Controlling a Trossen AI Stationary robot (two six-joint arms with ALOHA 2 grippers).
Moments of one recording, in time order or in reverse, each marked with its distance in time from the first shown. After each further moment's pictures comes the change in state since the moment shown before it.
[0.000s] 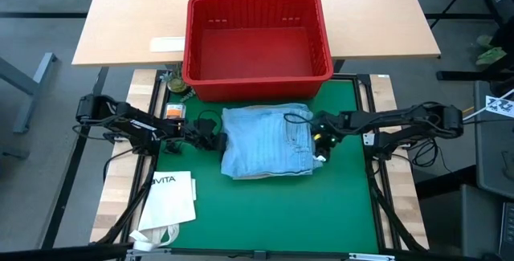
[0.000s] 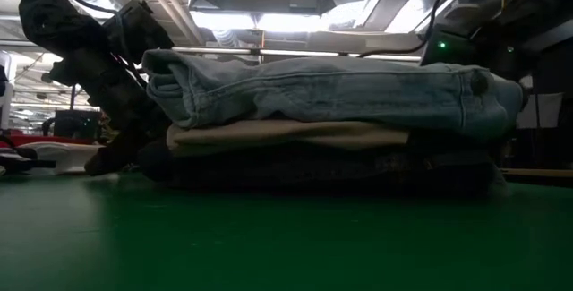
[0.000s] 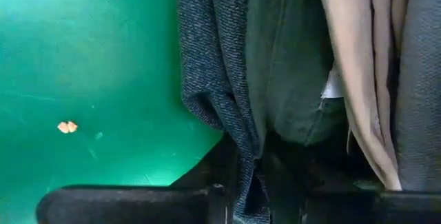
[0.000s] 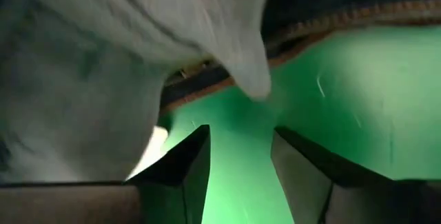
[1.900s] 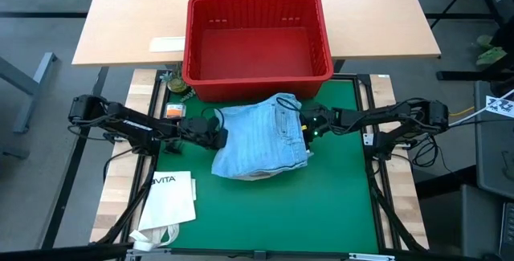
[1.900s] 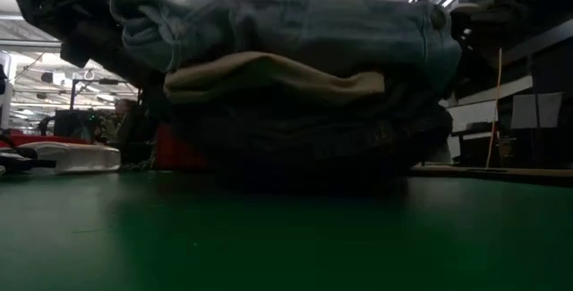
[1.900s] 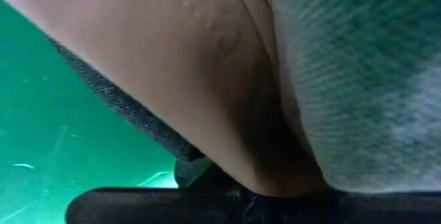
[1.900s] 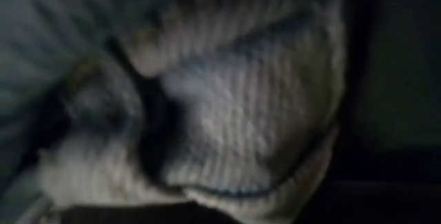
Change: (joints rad) left arm -0.045 -0.099 0.054 0.134 -0.001 -0.040; right arm 0.000 0.124 0.083 0.581 -0.140 0.098
